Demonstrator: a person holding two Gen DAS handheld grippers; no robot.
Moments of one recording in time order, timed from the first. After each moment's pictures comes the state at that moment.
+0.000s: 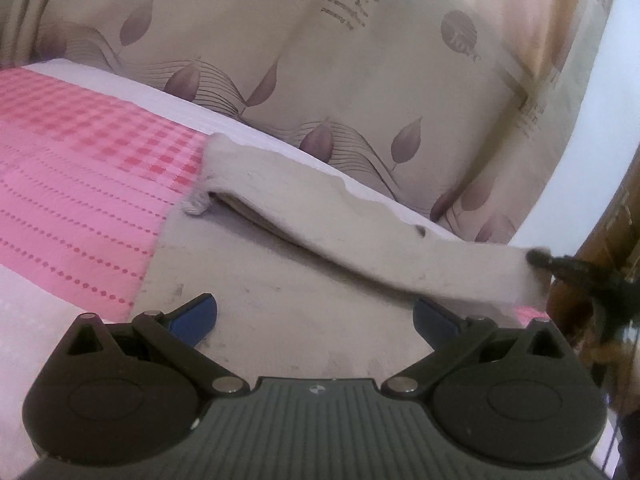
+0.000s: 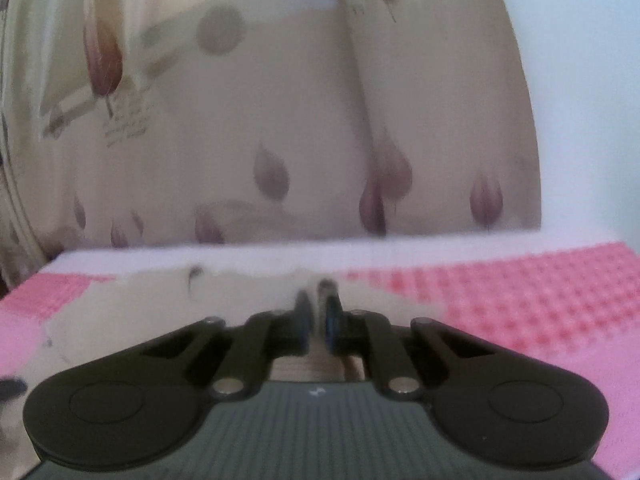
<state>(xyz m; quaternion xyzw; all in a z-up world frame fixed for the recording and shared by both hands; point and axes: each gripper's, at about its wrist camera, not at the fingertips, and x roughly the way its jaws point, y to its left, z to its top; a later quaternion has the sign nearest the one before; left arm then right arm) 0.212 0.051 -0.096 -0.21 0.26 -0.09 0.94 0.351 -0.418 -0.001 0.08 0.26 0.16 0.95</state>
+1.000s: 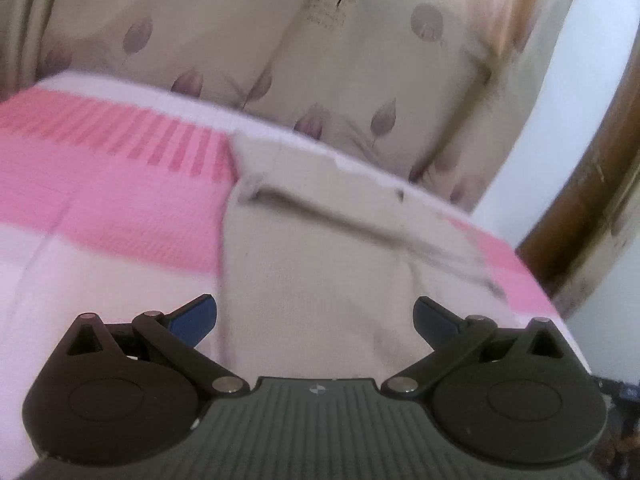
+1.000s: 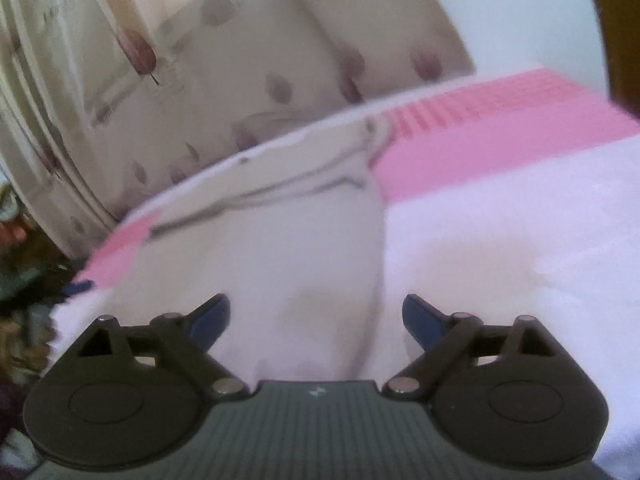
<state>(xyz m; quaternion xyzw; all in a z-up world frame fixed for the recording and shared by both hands) 0.129 0.087 -0.041 -0.17 0.32 -0.13 0.92 0.111 -0.500 -0.029 0.19 0.37 0.18 0.89</state>
